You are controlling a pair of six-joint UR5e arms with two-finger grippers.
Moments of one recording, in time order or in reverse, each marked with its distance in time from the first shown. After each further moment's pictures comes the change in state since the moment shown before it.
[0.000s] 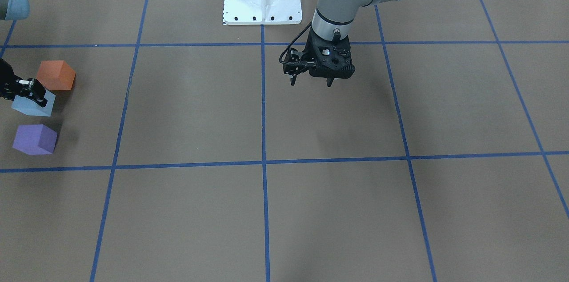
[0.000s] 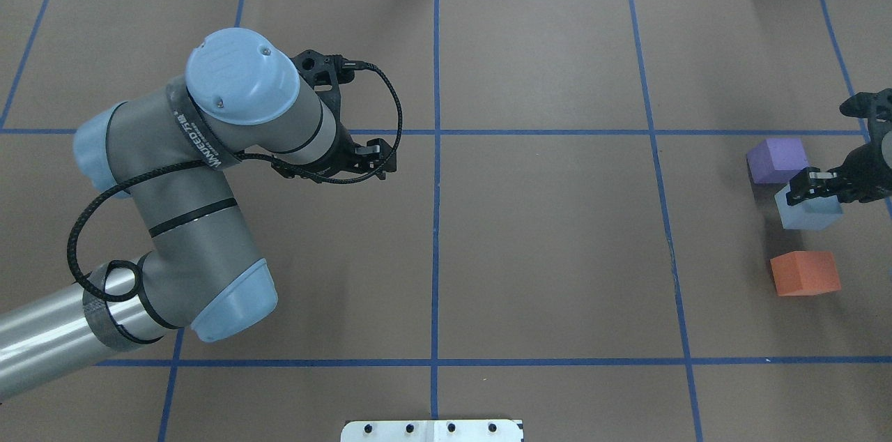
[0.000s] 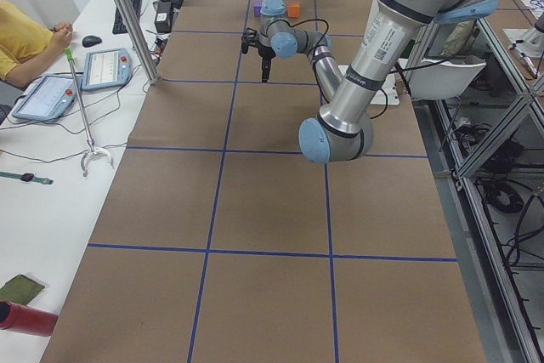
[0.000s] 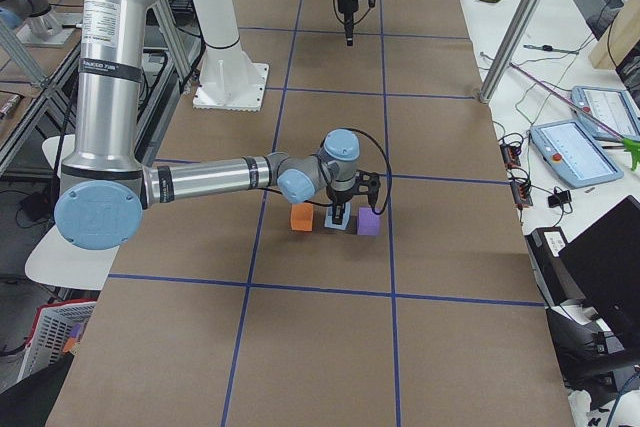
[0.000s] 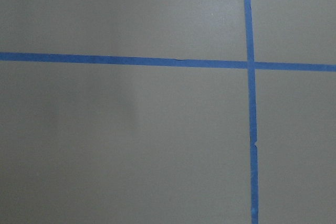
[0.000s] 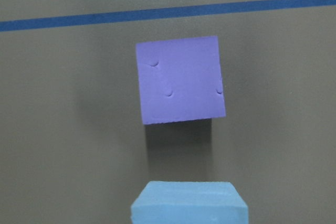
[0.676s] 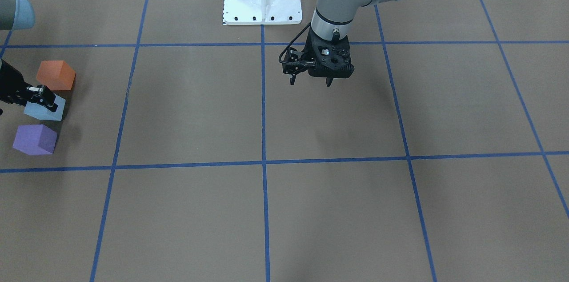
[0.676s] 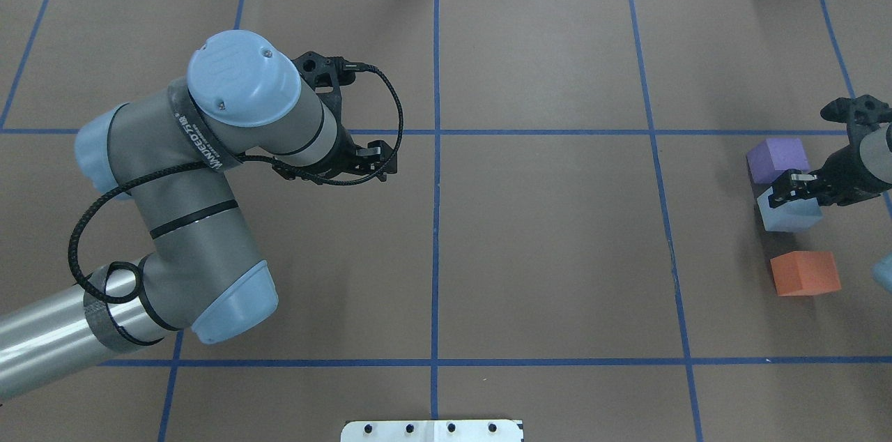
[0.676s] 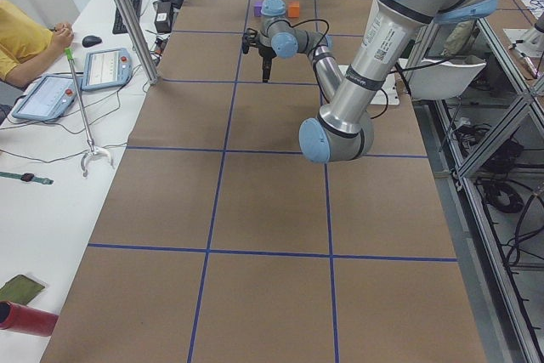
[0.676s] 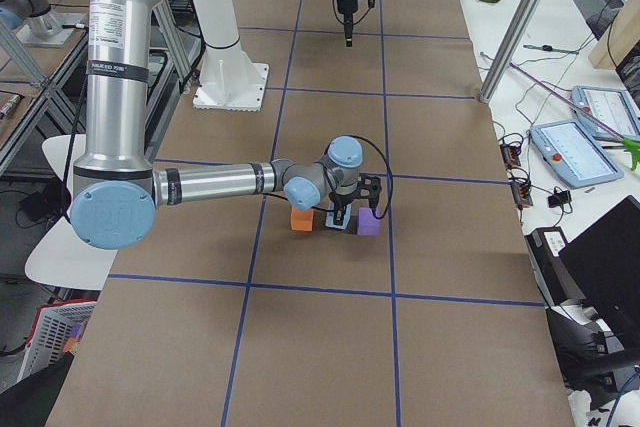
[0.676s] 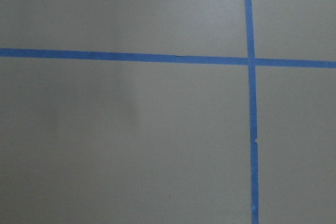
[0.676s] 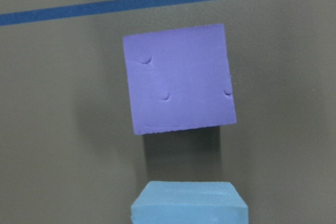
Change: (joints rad) left arm 0.003 0.000 0.000 0.000 0.000 -0.002; right arm -0.027 0.039 -0.079 0.073 0.023 0.045
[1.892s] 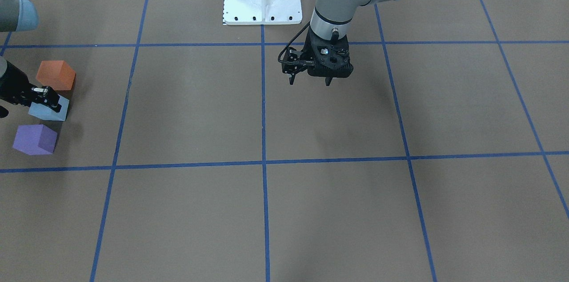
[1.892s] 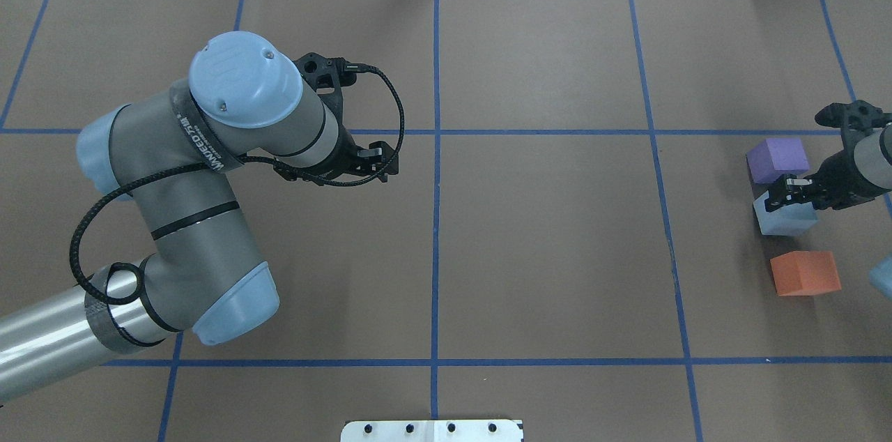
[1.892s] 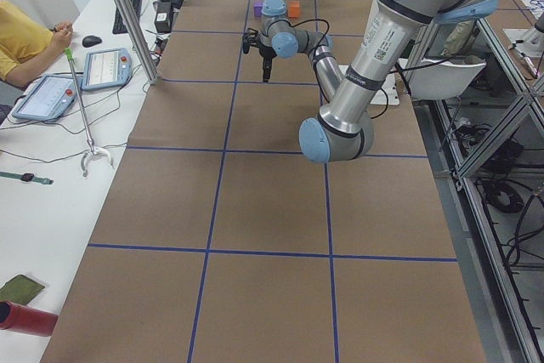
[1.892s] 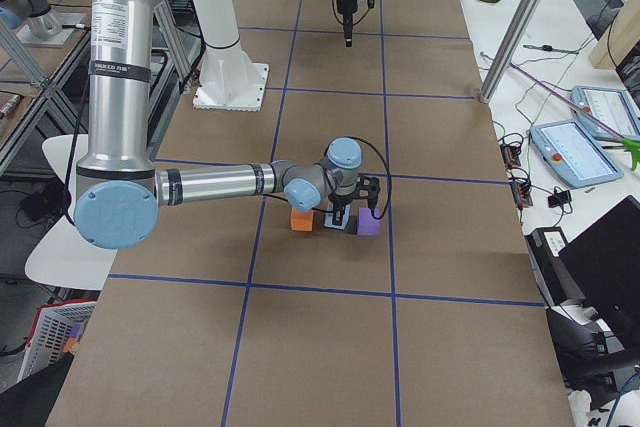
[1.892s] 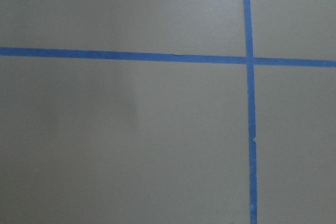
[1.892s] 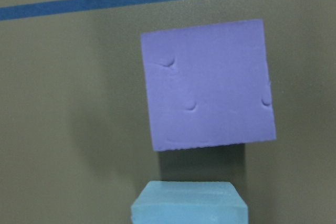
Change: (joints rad) left arm 0.003 -0.002 0.000 0.000 0.001 -0.005; right arm -0.015 -0.007 -0.008 0.024 -0.006 0.006
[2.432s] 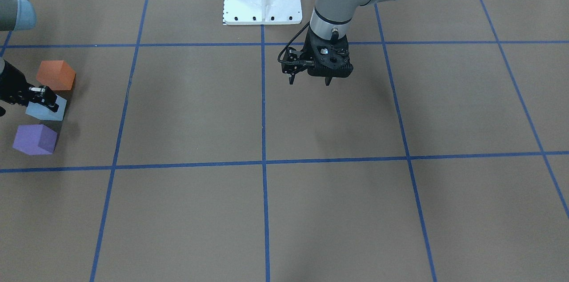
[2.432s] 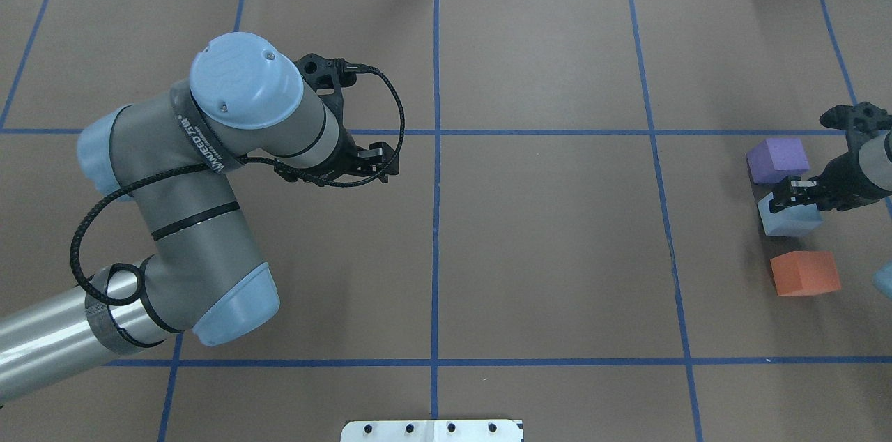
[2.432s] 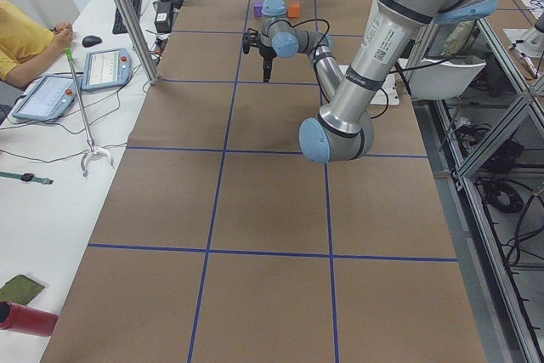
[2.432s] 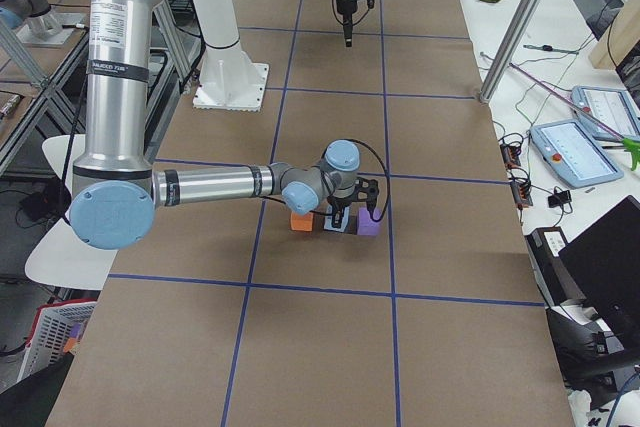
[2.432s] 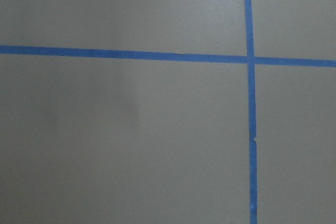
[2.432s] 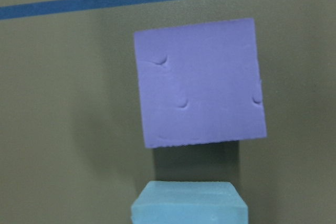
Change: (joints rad) left arm 0.002 0.000 0.000 -0.001 0.000 -0.009; right arm 0.001 -0.011 -0.003 0.011 -0.010 0.000
